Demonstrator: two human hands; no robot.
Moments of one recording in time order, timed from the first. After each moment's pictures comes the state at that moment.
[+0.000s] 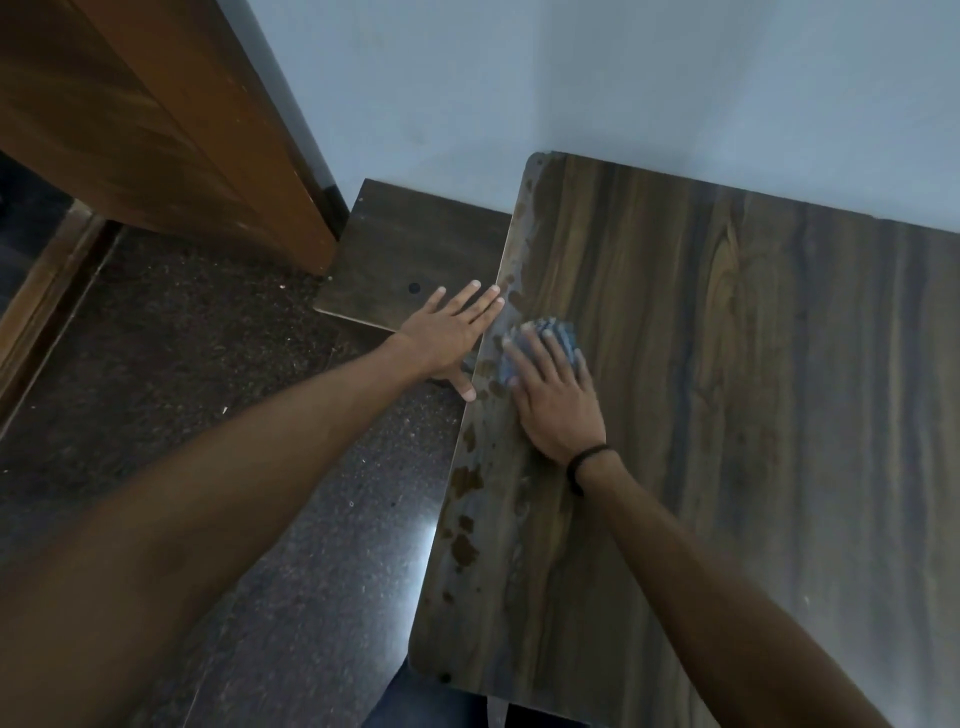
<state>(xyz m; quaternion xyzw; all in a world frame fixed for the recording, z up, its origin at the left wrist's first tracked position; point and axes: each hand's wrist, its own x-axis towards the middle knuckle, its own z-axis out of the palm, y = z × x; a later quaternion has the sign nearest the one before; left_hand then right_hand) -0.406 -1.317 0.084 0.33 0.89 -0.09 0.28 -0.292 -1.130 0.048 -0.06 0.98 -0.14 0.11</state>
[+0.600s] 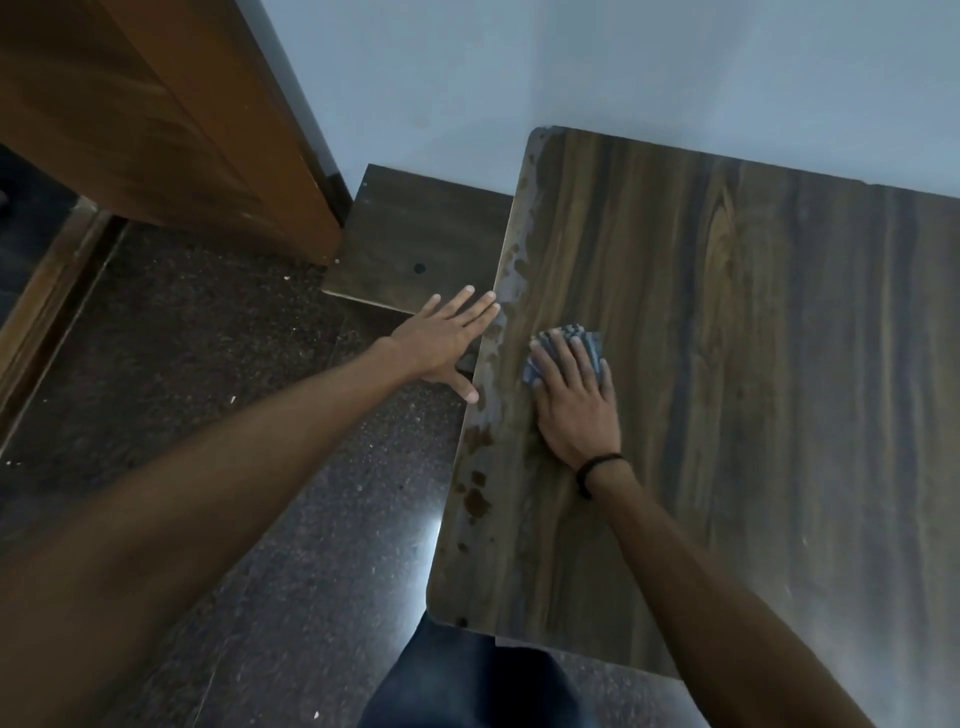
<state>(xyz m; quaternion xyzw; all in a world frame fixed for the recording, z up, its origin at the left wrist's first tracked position) -0.358 -1.343 0.087 0.35 0.88 -0.04 0.31 -0.230 -1.130 0.048 0.01 0.99 -0.14 0.09</state>
